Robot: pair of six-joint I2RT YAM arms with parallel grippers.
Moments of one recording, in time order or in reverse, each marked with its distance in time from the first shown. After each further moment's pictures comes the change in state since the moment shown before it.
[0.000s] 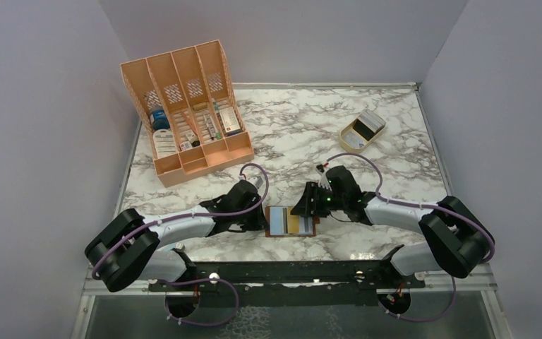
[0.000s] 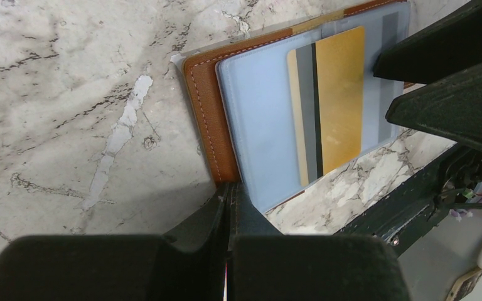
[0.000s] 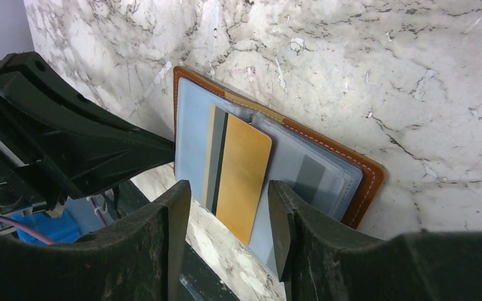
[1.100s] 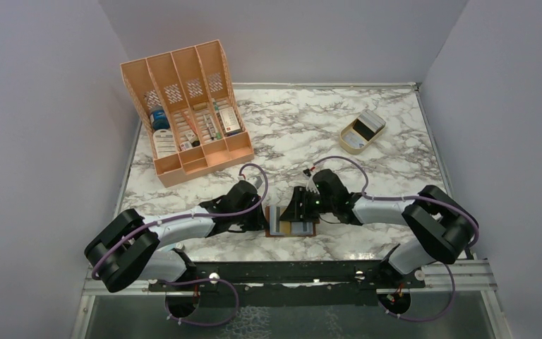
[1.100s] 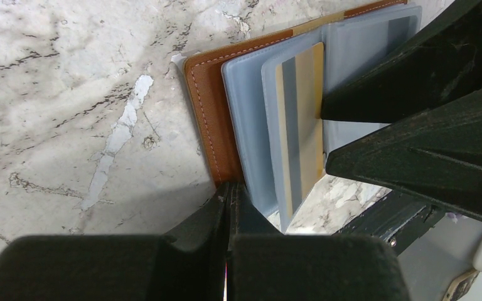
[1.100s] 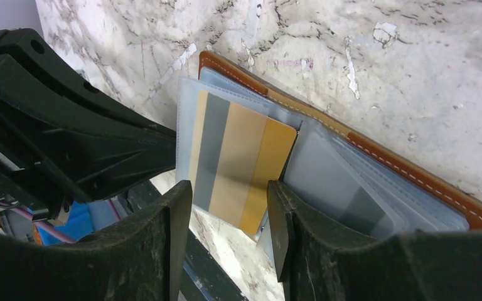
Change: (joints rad) left arm 0.000 -0.003 -0.009 0.014 0.001 -0.013; right arm 0.106 0.121 0.035 0.095 -0.013 0.065
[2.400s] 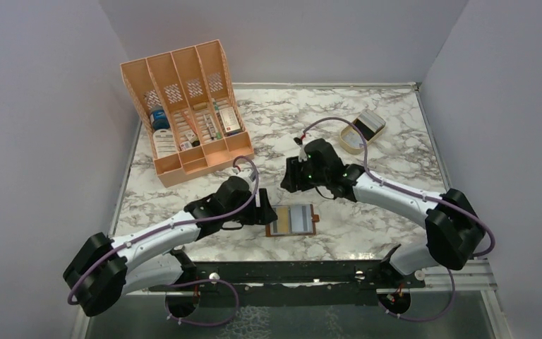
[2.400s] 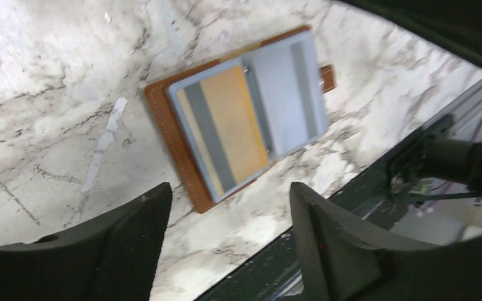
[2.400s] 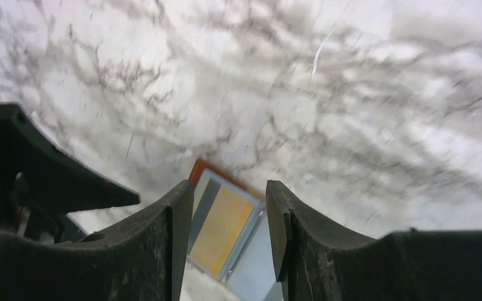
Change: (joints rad) left arm 0.000 -0.201 0.032 -0.108 -0.028 0.024; right arm 0.008 -0.057 0.355 -0.388 0.276 -0.358
